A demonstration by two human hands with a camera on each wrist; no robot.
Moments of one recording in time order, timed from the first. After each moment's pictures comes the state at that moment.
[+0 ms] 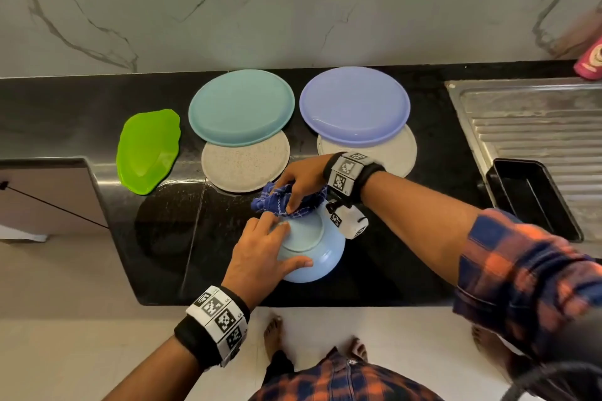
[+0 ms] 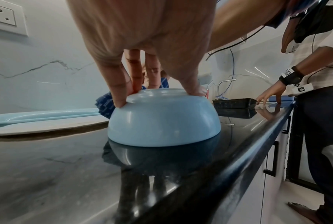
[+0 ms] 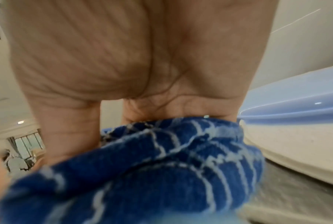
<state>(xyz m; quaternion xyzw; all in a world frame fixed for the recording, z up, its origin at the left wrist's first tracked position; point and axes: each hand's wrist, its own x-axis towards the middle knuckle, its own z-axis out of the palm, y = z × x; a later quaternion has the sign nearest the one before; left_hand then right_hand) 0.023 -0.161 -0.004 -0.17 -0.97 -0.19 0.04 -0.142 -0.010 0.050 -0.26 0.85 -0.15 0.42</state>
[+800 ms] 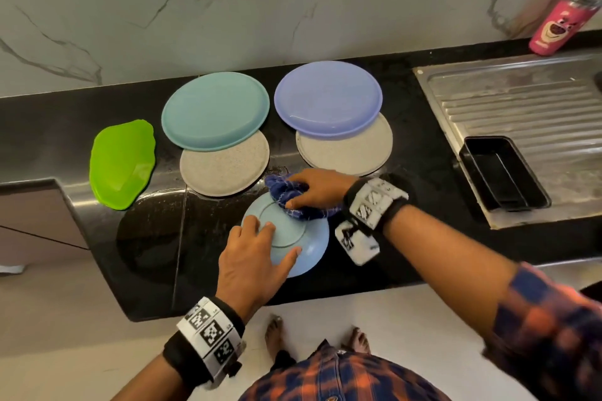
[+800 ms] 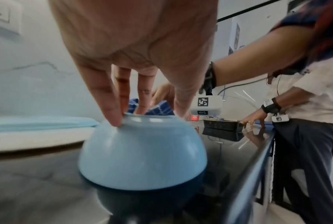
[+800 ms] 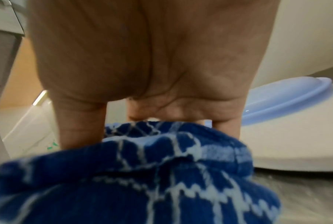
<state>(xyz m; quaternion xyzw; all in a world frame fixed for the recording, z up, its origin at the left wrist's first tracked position) 0.038 -0.152 0.015 -0.13 -0.98 -0.12 0.02 -0.083 0.037 0.041 -0.15 0.90 -0.27 0.32</state>
